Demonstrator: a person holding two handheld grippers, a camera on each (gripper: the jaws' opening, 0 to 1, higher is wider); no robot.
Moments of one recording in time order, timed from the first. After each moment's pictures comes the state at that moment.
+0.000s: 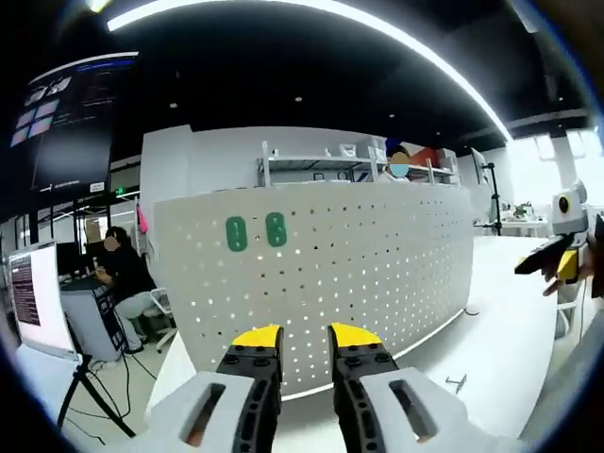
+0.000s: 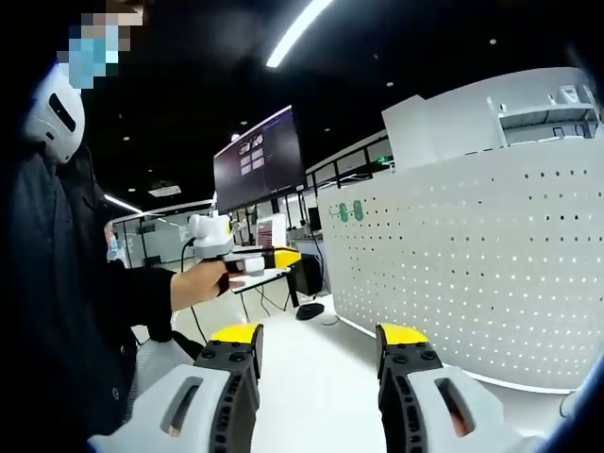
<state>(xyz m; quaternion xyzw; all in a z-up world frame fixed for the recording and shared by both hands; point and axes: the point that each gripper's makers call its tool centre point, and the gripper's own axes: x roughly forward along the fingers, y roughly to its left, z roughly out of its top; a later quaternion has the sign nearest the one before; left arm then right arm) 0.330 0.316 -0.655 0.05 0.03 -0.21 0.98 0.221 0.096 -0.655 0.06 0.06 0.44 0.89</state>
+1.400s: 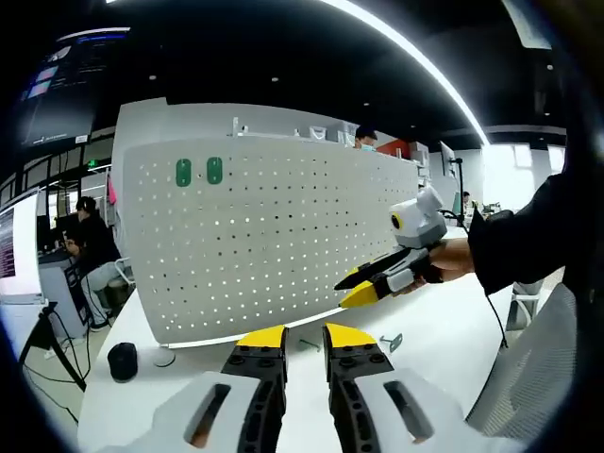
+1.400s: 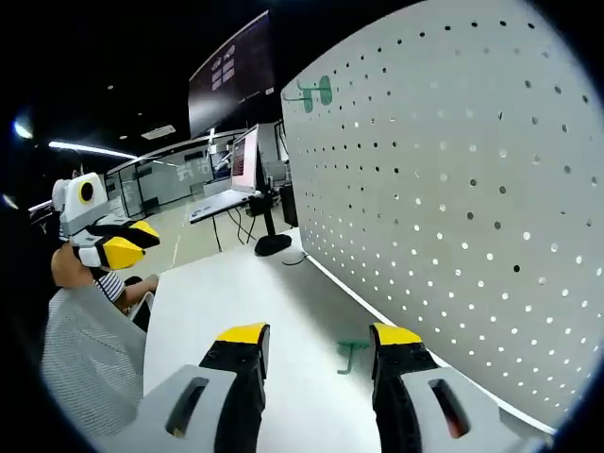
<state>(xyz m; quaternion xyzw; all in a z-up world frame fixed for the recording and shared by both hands) 0.258 0.270 -0.725 0.03 0.08 -0.29 0.95 0.371 0.157 -0.792 -0.05 0.21 0.45 0.87</state>
